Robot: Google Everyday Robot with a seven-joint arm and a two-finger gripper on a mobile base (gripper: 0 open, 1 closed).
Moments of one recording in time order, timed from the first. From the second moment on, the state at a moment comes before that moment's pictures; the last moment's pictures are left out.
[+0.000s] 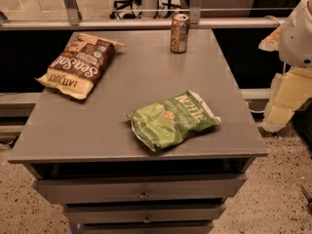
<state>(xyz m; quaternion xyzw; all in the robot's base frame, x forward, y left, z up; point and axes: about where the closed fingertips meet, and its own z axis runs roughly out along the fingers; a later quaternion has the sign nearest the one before) 0.438 -0.217 0.977 -0.60 0.78 -0.04 0.16</state>
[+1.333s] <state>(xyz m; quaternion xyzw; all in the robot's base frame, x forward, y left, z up) 0.518 -0.065 0.990 -0.75 0.59 -0.02 0.31</state>
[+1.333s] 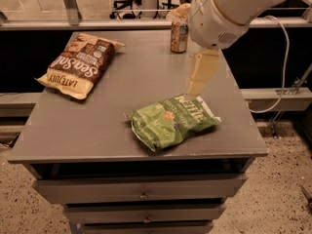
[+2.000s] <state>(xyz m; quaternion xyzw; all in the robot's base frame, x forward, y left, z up) 0.527 -0.054 0.992 -0.76 0.57 -0.02 0.31</state>
